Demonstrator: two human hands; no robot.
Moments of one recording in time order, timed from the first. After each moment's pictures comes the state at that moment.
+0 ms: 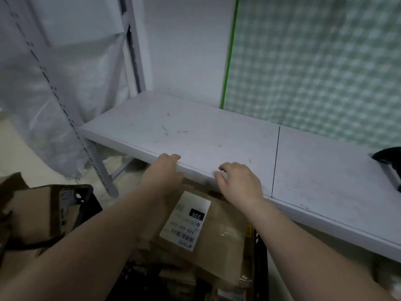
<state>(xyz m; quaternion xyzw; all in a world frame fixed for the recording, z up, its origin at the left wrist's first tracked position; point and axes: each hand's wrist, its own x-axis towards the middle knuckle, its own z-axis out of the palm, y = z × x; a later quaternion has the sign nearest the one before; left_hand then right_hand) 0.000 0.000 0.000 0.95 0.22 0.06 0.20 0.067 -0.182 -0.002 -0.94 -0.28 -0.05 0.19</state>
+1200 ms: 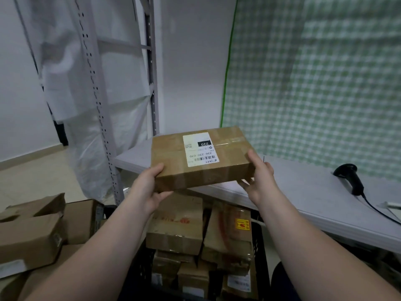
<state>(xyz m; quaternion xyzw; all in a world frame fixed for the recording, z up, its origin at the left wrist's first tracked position) -0.173 -0.015 0.086 0.40 0.27 0.18 0.86 -0.045 -0.222 0.094 -0.50 0.04 0.11 0.86</state>
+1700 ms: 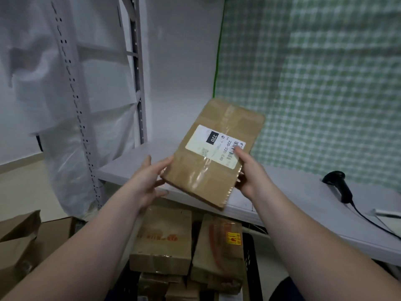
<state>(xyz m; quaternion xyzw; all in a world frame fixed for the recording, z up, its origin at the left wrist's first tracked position) -0.127 -0.017 0.118 0.57 0.17 0.14 0.79 -0.010 -0.214 0.128 -0.57 -0.05 0.15 0.81</state>
